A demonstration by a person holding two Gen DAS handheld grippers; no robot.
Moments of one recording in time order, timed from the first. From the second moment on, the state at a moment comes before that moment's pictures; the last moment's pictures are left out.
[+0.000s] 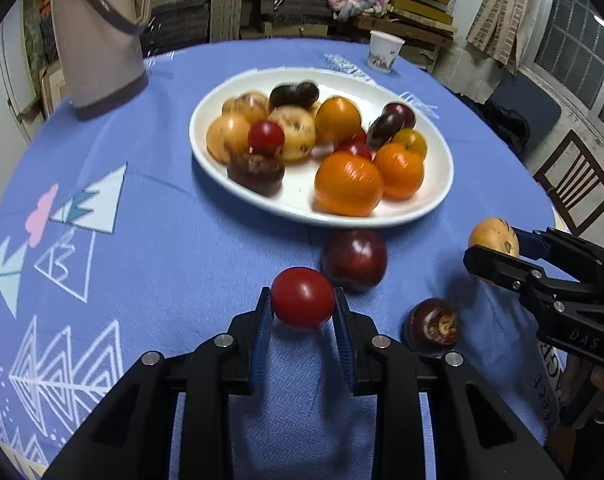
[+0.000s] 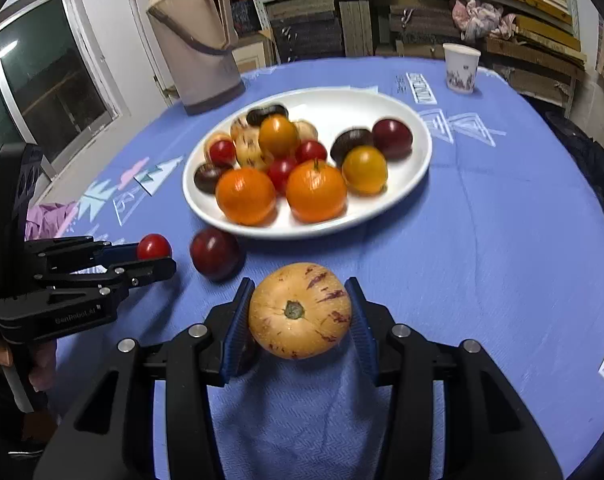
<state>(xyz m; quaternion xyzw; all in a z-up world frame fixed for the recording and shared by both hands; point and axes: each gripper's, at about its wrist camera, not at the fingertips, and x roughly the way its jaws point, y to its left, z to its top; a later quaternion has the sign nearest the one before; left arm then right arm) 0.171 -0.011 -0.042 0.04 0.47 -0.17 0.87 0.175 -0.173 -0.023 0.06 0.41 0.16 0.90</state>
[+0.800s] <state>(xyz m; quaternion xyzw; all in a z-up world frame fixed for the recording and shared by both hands) 0.279 -0.046 -0.005 0.04 0.45 -0.17 0.88 0.284 -0.165 0.008 0.06 0.39 0.17 0.90</state>
